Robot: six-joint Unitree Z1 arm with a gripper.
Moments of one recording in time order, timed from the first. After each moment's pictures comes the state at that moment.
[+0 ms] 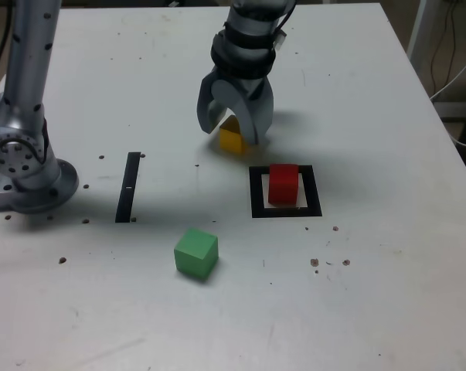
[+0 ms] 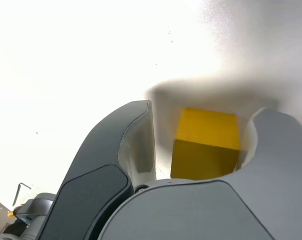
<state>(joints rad) 0.24 1.99 -1.32 1.10 0.18 0.68</state>
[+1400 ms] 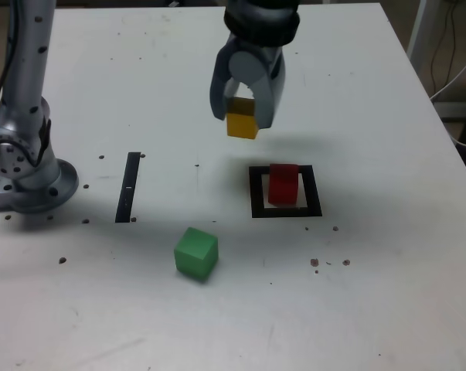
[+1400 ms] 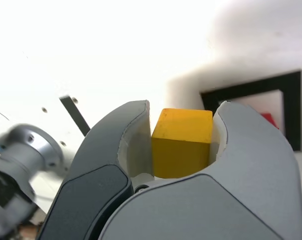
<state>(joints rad) 0.07 1.97 -1.64 1.45 0.09 0.35</state>
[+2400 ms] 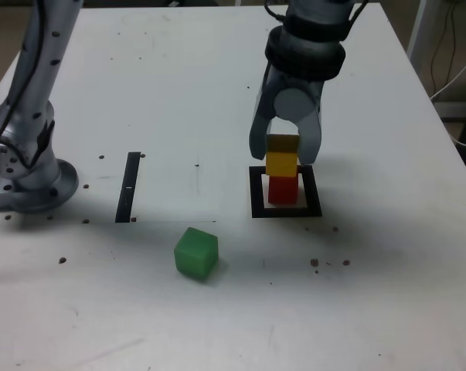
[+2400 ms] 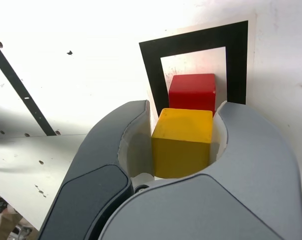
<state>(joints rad) -0.05 2.11 -1.79 1.47 0.00 0.12</state>
